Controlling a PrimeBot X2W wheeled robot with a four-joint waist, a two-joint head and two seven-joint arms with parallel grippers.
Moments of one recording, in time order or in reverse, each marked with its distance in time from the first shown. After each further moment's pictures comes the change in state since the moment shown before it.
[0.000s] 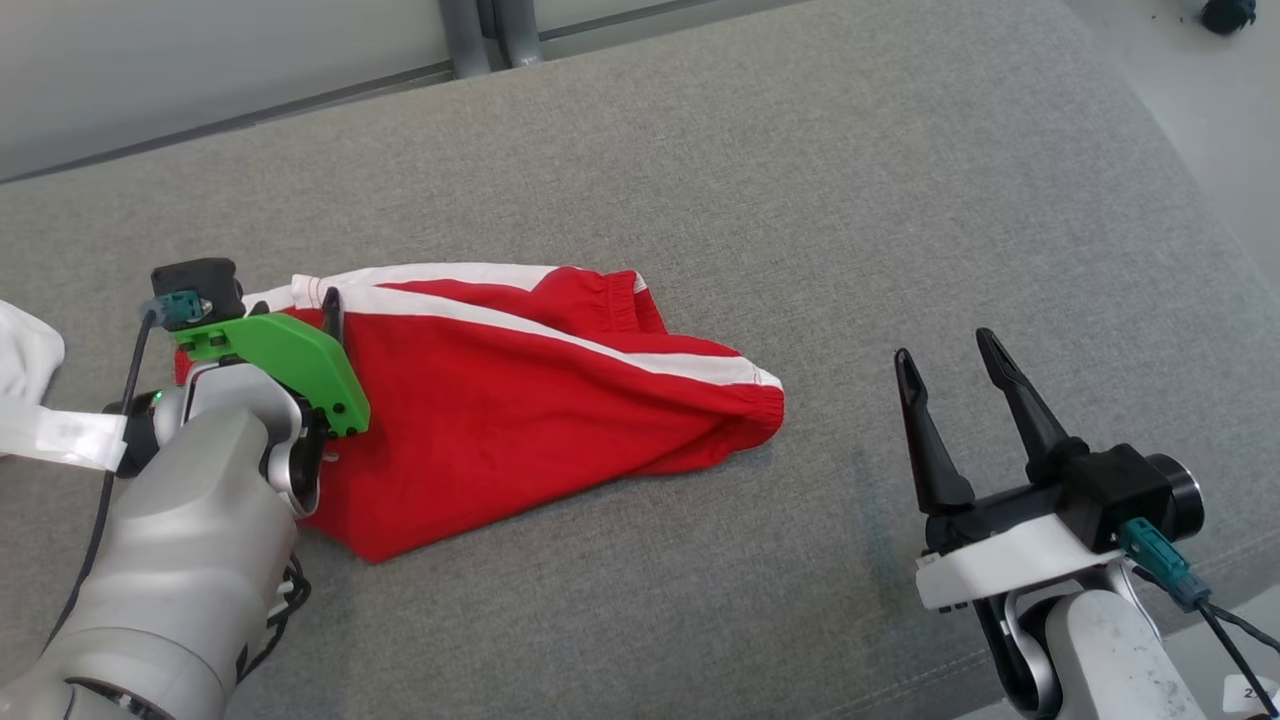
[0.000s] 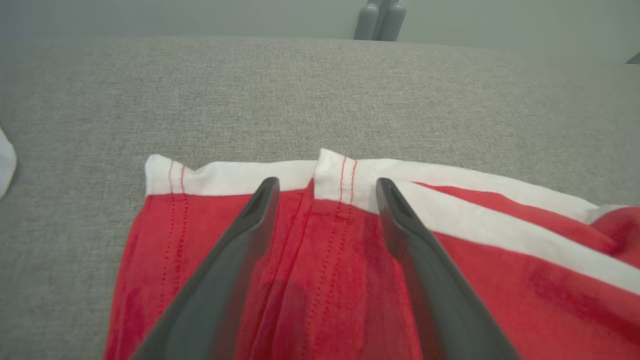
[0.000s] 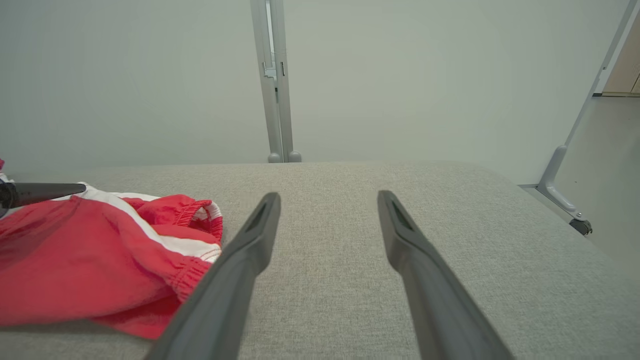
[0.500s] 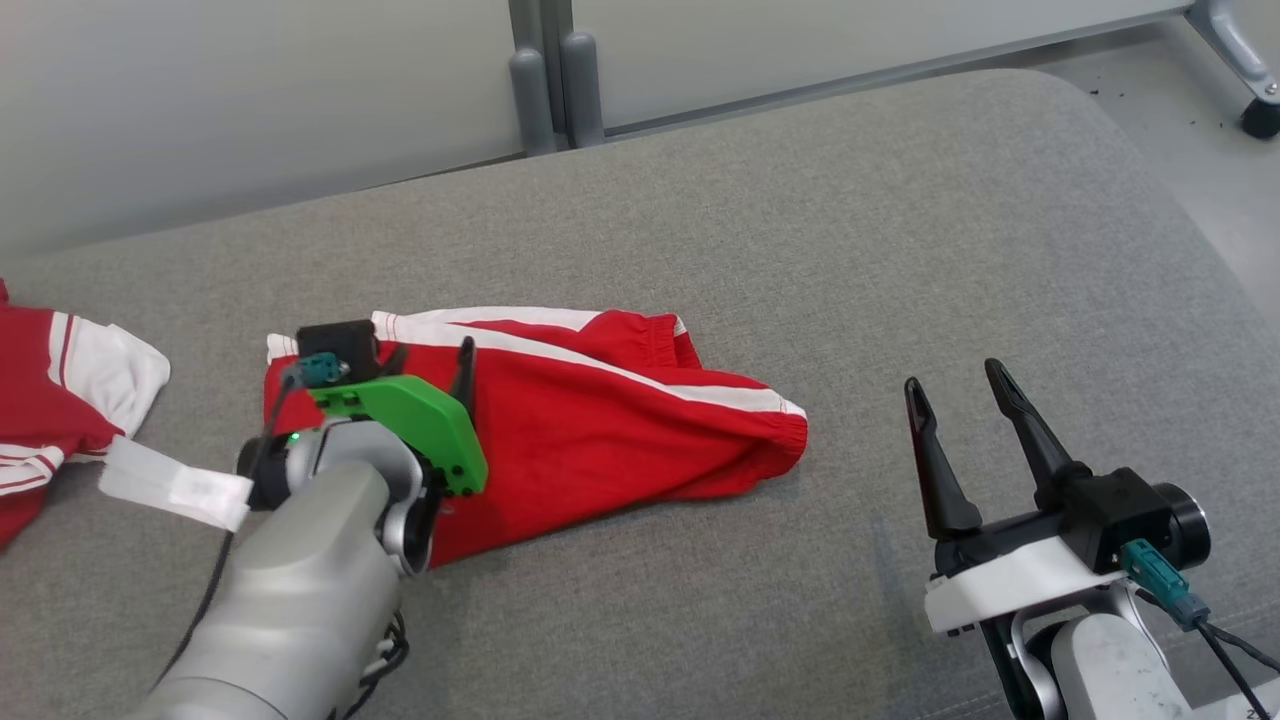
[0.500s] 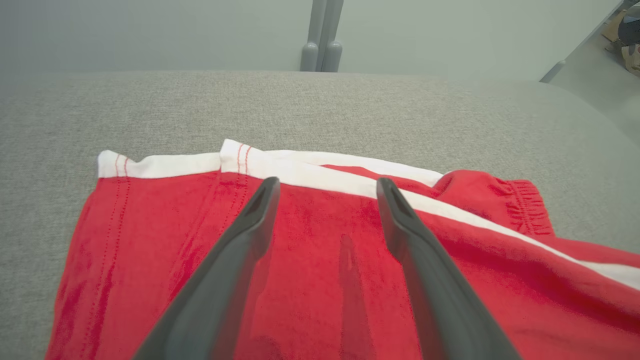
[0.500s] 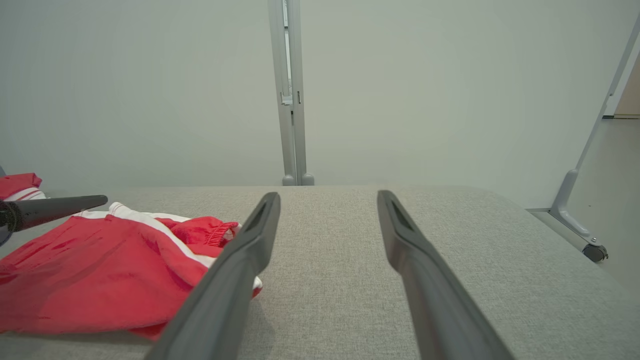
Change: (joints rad) left arm 0.125 -0.087 -0.035 -0.141 0.028 0.012 -0.062; right arm 0.039 0.000 -0.019 0.017 -0.013 0.000 0.000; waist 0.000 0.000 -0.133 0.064
